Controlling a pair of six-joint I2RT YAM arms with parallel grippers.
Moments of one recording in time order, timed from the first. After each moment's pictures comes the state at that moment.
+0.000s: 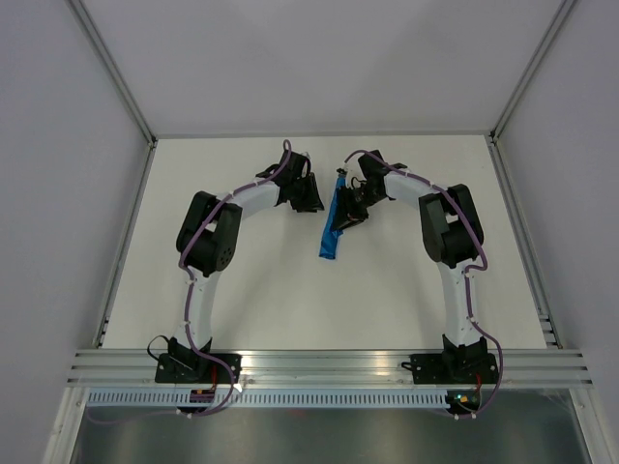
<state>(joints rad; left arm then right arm) -0.47 2.22 1.62 -0.28 0.21 -0.58 0.35 2.27 1.67 -0.62 -0.70 0.18</state>
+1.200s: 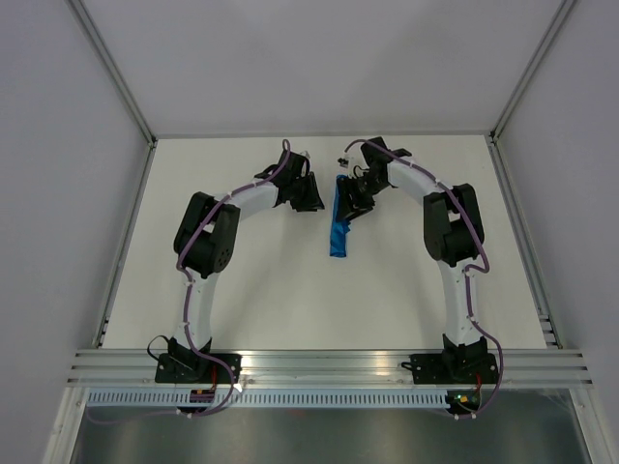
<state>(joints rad) -0.47 2.19 1.58 -0.25 0.22 -0.58 0.33 2.28 1.82 -0.81 -0.62 0.02</state>
